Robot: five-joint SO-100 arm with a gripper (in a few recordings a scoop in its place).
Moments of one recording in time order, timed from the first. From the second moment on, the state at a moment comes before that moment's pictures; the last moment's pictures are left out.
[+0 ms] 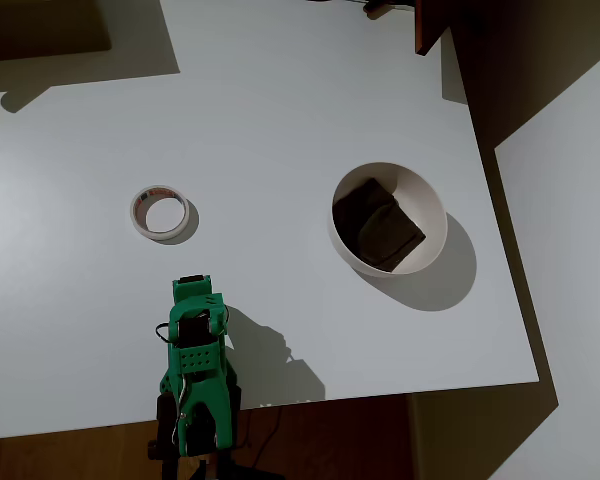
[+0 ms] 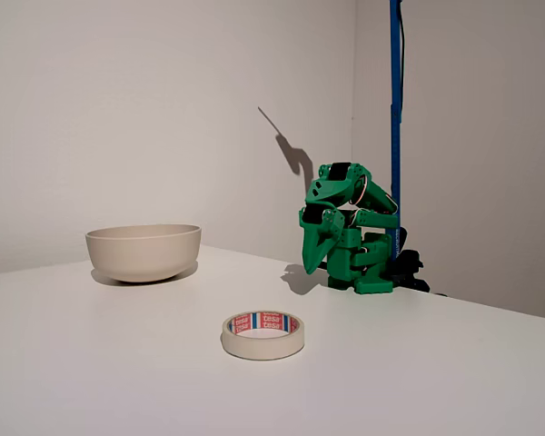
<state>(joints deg) -1.1 194.2 168.8 78.8 -0.1</state>
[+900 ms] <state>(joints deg) 0.0 184.8 162.7 75.1 3.0</state>
